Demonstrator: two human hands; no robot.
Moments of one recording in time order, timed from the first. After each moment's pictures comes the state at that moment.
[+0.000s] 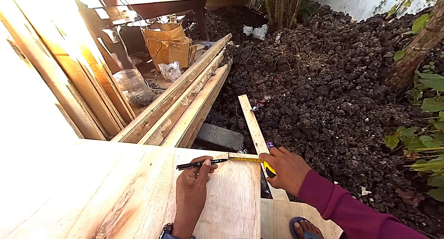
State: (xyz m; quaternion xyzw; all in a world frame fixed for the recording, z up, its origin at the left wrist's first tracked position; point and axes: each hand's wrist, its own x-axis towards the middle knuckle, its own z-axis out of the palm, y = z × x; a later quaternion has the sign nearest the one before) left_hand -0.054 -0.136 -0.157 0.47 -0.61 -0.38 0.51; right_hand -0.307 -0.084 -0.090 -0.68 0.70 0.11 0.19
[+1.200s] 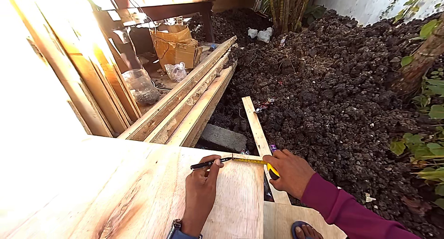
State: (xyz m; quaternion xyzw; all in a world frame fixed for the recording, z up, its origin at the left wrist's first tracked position) left_hand -0.061 -0.133 -0.157 0.48 -0.66 -0.31 0.49; right_hand -0.308 -0.084 -0.091 -0.68 0.70 0.10 0.19
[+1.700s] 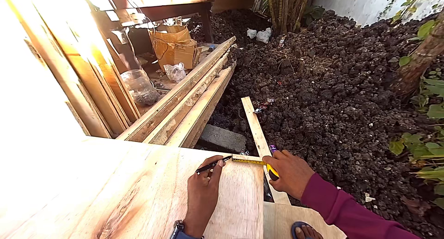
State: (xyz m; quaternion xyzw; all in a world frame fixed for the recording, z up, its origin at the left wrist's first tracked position) left_hand -0.065 -0.134 -0.163 0.46 -0.68 -0.29 0.49; right_hand -0.308 -0.084 -0.092 -0.68 0.70 0.11 0.19
